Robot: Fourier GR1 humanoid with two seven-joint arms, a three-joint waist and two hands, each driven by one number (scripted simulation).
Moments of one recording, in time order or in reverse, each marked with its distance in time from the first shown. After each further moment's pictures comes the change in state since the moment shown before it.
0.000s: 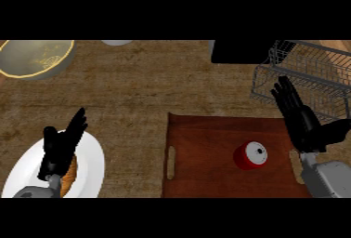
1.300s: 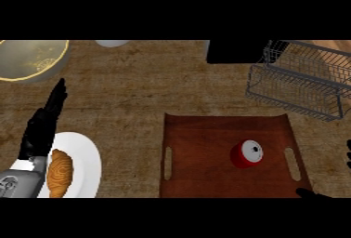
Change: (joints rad) left arm -0.107 0.082 0.039 -0.090 -0.160 0.068 -0.075; right arm 0.583 -0.444 0.047 -0.645 0.313 -0.557 0.666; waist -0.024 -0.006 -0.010
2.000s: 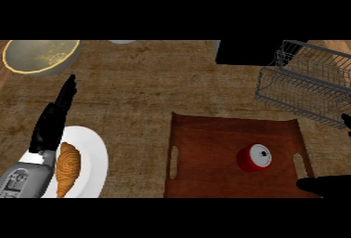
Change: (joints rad) left arm -0.049 -0.035 -0.012 0.032 -0.025 -0.024 -0.002; right arm -0.385 -0.234 0.052 -0.124 -0.058 0.197 0.637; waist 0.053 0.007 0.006
